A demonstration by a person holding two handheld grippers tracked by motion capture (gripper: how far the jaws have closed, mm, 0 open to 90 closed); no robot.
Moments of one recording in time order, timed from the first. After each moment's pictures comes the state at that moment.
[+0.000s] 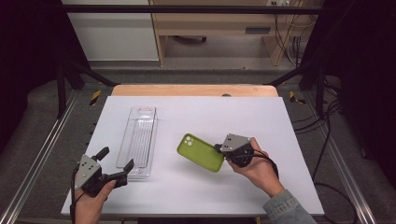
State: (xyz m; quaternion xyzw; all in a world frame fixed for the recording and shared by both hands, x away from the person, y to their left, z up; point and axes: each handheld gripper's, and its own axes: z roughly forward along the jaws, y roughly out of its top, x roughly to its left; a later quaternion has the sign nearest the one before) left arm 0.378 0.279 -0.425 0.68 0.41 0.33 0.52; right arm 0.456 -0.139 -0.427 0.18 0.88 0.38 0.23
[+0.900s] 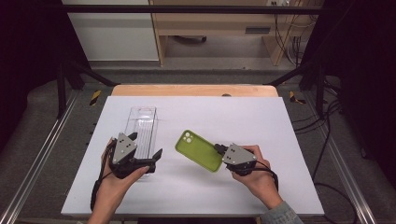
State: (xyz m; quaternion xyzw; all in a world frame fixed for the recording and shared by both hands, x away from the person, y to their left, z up) left arm 0.412 0.199 -0.377 0.76 0.36 0.29 0.46; right arm 0.426 -0.137 -0.425 0.16 0.83 0.42 0.33
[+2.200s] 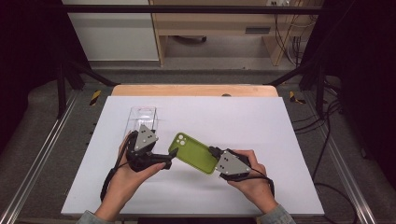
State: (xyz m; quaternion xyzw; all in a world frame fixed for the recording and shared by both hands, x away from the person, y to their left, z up) left arm 0.423 0.157 -0.357 0.81 0.35 0.24 0.41; right arm 0.408 -0.119 -0.422 0.12 0.82 0.42 0.38
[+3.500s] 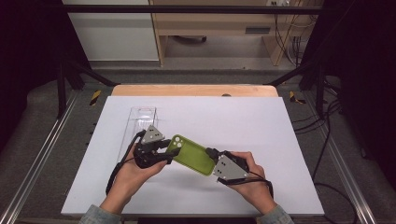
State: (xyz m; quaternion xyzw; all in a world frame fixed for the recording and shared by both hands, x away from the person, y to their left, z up) left arm 0.437 0.150 -0.371 0.83 0.35 0.14 0.40; right arm 0.400 -0.113 -0.421 0.09 0.81 0.42 0.40
